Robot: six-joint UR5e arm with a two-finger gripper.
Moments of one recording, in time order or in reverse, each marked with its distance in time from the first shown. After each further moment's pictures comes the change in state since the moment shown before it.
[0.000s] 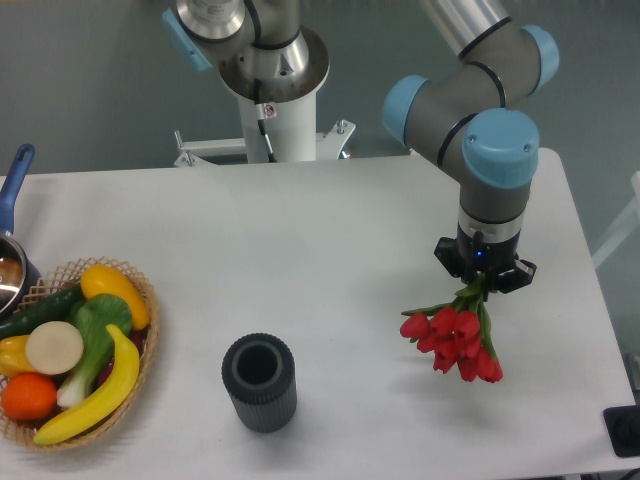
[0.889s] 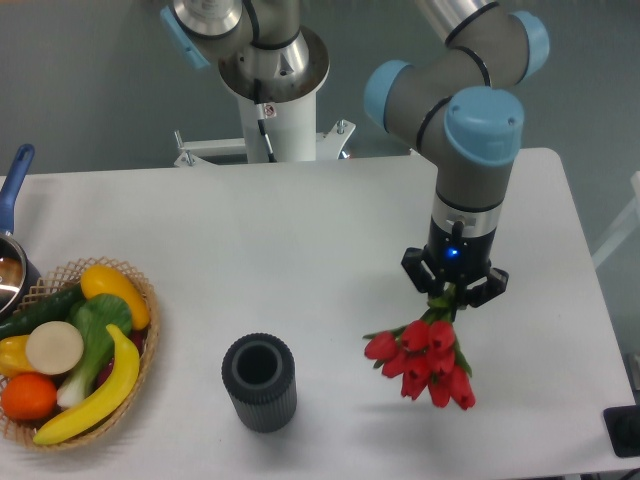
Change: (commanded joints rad) arm -0.060 0.051 0.048 0.188 -0.432 -0.310
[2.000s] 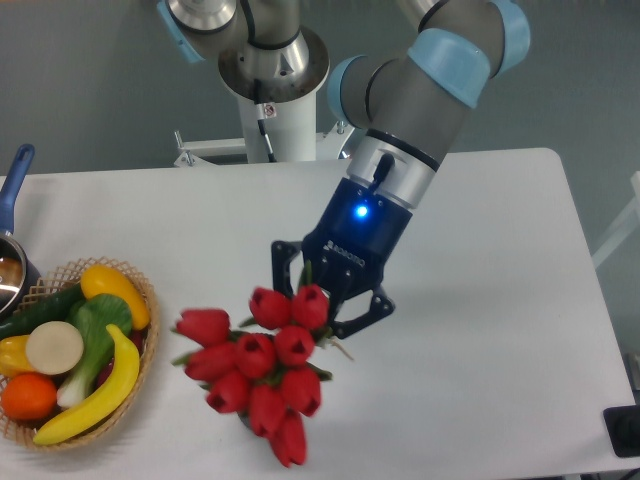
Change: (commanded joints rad) arm -0.057 0.011 0.040 0.172 -0.729 -0.118
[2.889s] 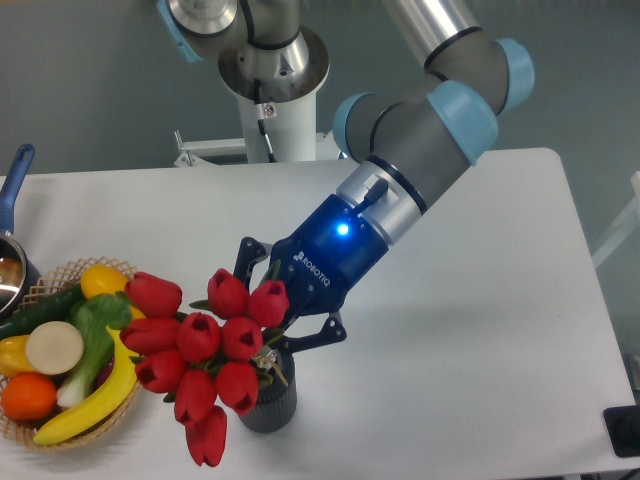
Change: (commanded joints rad) arm -0.032 -0.097 0.043 0.002 -0.075 0.003
